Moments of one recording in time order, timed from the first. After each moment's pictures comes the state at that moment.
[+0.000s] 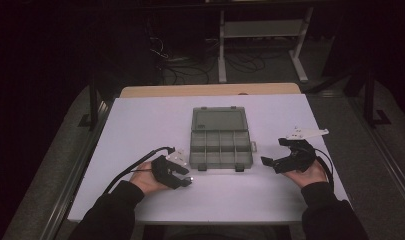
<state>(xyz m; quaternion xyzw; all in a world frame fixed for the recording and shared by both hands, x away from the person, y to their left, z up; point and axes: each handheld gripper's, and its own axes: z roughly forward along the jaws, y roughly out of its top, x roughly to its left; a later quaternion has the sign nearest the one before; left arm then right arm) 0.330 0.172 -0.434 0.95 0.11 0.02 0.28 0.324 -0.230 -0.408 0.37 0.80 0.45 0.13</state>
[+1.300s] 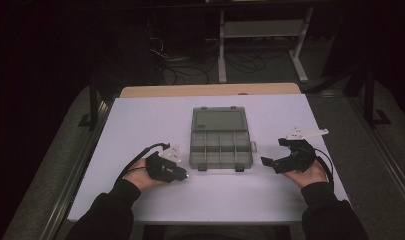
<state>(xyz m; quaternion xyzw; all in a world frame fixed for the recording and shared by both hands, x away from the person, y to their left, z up) 0.330 0.184 -0.412 0.95 0.10 0.03 0.30 0.324 -0.230 -0.408 0.37 0.80 0.45 0.13</state>
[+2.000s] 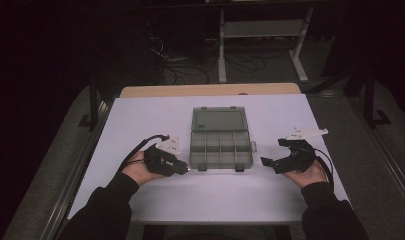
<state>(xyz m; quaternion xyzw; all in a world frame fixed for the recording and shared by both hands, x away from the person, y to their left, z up) 0.333 0.180 -0.379 0.95 0.09 0.03 0.31 0.324 -0.229 -0.408 0.37 0.80 0.45 0.12</state>
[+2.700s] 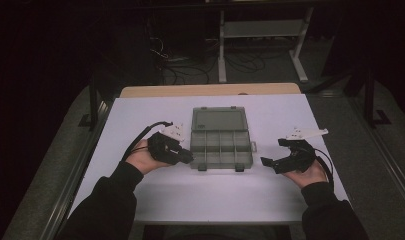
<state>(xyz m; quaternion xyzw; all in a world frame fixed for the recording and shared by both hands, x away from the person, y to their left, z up) 0.351 0.165 -0.350 0.94 0.09 0.02 0.33 0.324 -0.229 -0.408 0.37 0.80 0.45 0.12</state>
